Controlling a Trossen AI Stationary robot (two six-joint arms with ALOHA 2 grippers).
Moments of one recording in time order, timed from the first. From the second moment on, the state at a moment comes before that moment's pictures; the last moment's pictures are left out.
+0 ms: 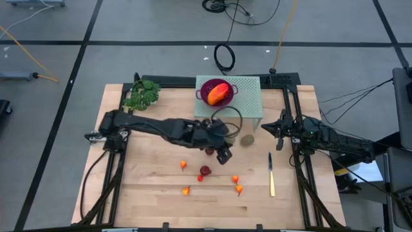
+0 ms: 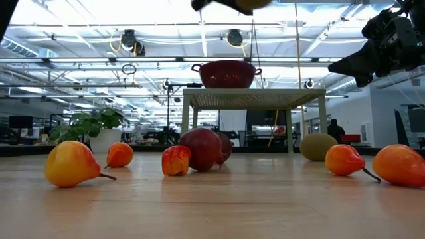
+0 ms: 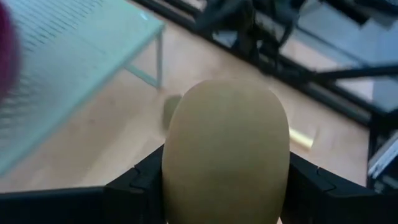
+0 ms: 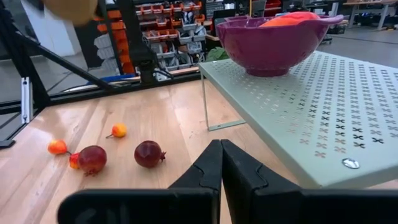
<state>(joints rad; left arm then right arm) -0.17 1.90 1.91 -0.72 -0.35 -0.61 -0.19 0.01 0.15 -0.24 0.02 0.12</state>
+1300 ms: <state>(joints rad) 0.29 1.79 1.91 -0.75 -0.28 -0.10 -0.19 0.01 0.15 -0.24 0.02 0.12</state>
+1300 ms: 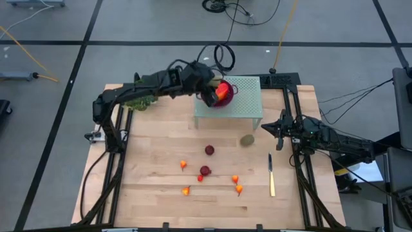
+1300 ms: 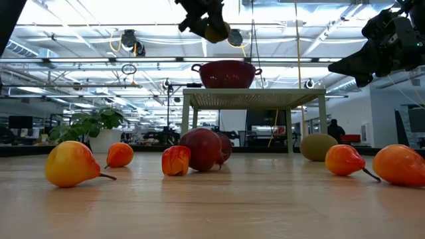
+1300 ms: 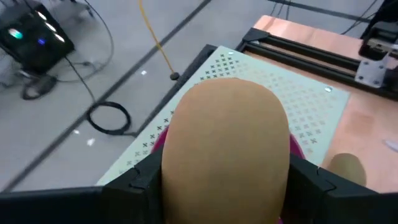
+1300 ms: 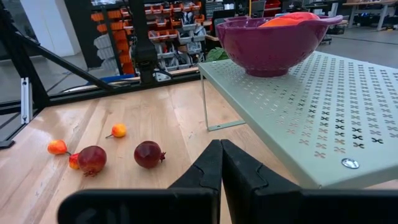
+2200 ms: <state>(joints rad) 0.34 1.91 1.91 -0.71 -0.18 -0.14 -0.19 0.01 0.15 -0.24 0.02 0.12</state>
